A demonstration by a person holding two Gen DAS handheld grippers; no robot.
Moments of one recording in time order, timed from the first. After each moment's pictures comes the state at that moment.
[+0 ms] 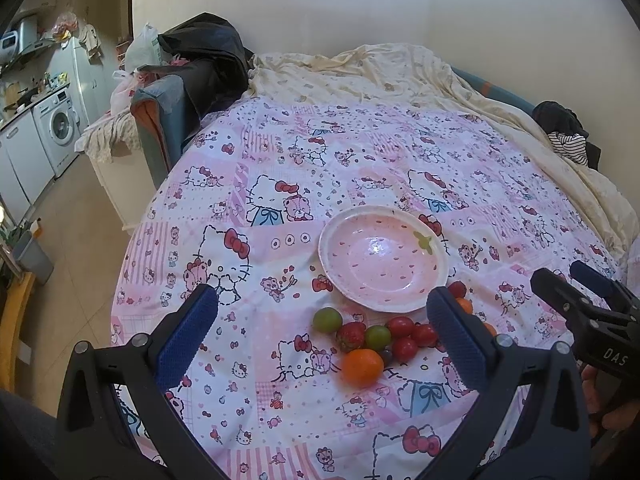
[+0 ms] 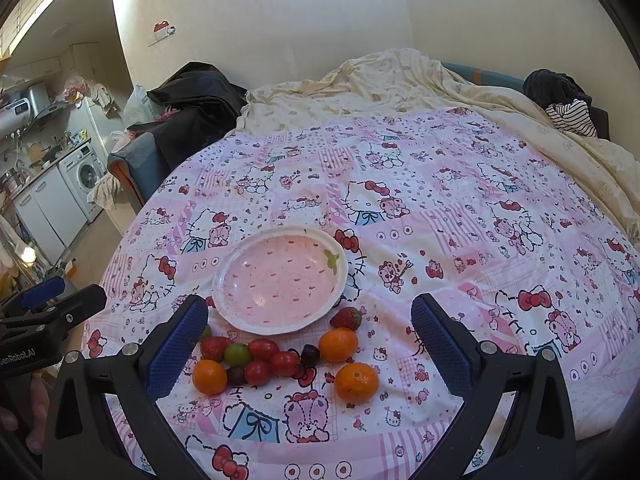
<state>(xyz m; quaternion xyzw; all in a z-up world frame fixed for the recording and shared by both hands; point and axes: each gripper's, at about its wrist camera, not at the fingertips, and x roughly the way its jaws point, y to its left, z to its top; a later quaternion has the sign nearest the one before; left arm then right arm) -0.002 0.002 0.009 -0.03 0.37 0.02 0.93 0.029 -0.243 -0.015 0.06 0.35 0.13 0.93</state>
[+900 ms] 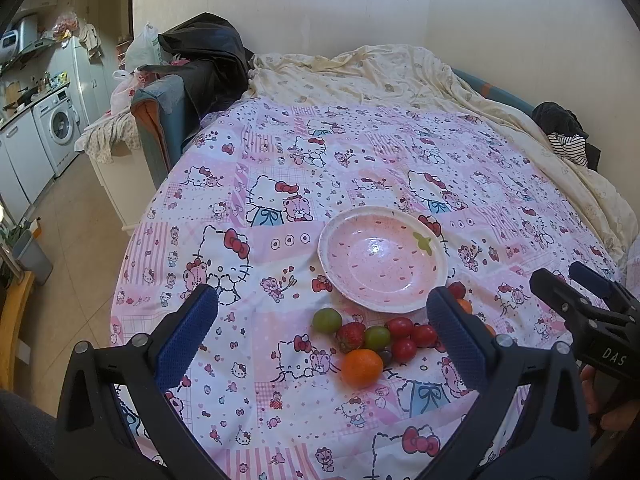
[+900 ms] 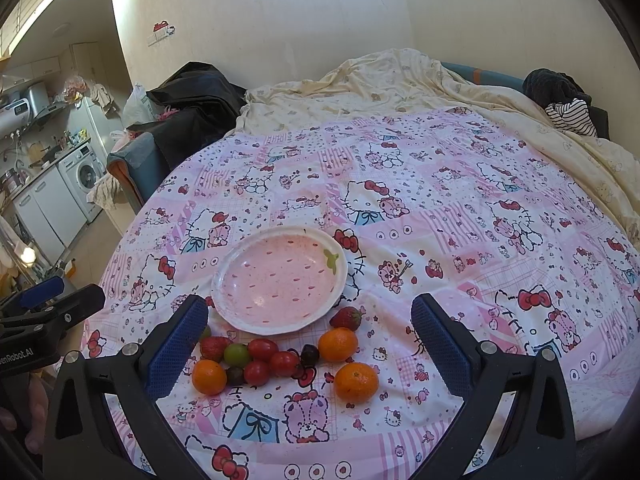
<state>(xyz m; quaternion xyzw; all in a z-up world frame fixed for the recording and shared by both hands) -0.003 0.002 0.009 -0.04 0.37 0.02 0.93 0.030 -0.242 -0.014 0.06 0.35 0.13 0.93</state>
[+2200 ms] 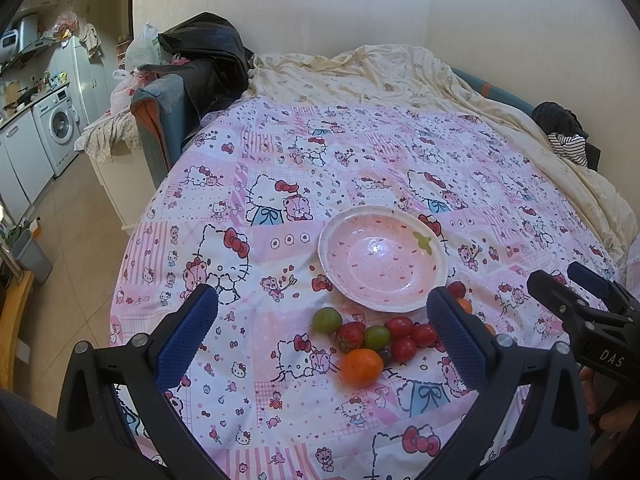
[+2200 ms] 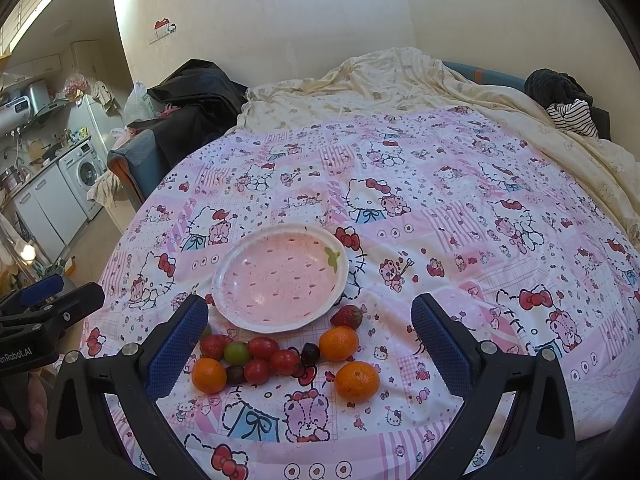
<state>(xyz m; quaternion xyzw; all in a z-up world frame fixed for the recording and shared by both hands) -0.003 0.003 0.009 -0.04 0.37 0.02 0.93 0.029 -0.240 -0.018 0.06 0.35 0.13 0.93</state>
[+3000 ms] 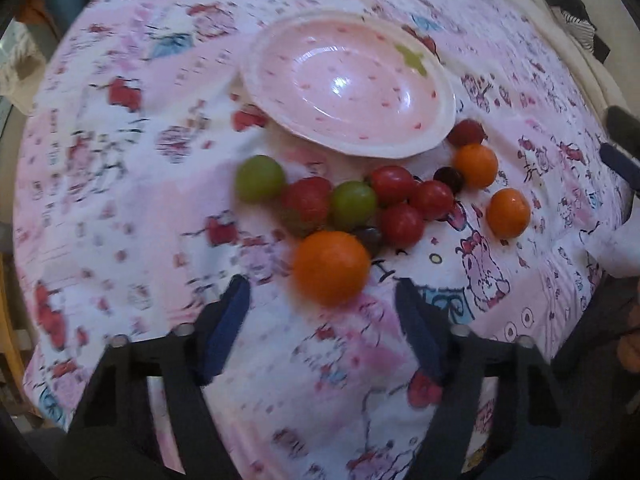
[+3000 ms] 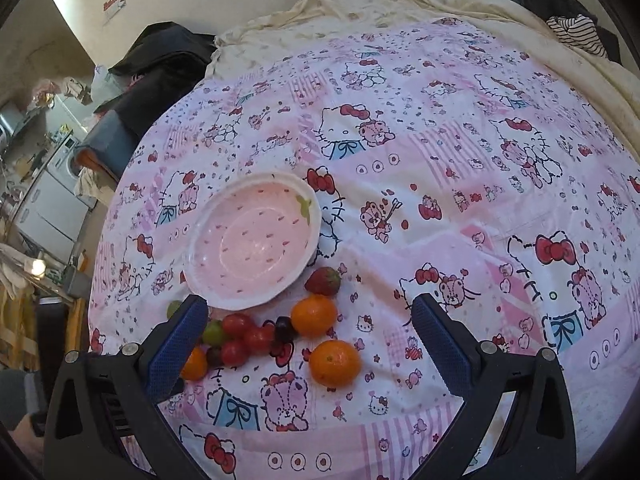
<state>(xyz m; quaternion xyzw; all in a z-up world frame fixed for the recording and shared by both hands) 0.050 -0.029 -0.123 -0.02 0.62 -0.07 0.78 0.090 -0.281 -0.057 0.12 0.48 0.13 0.86</state>
